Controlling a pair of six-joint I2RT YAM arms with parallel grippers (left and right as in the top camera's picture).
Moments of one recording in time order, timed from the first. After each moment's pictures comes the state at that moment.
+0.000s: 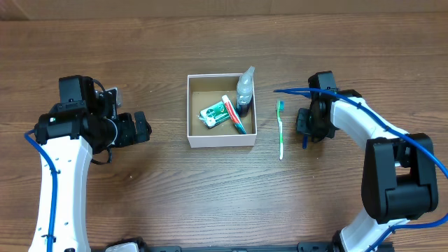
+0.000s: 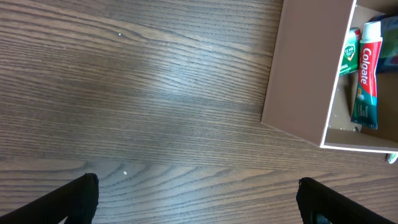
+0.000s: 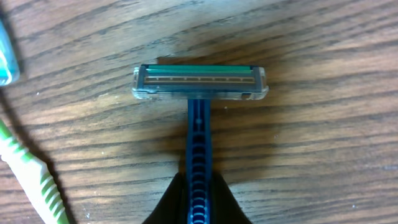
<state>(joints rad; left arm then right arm) 0.17 1.37 1.19 -1.09 0.24 -0.07 0.11 1.87 1.12 -0.70 -0.01 0.33</state>
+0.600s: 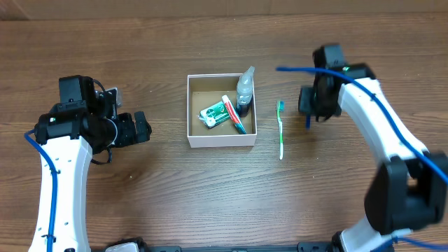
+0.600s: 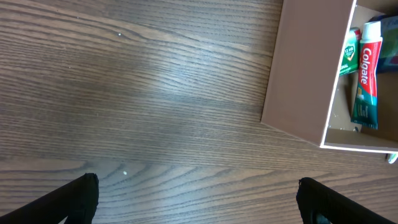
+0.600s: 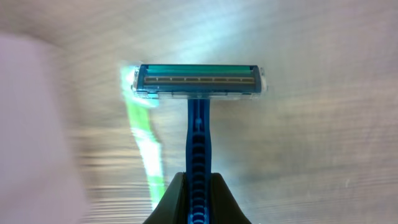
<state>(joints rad) 0.17 1.37 1.19 -1.09 0.24 -0.07 0.16 1.75 1.46 -0.99 -0.01 0.30</state>
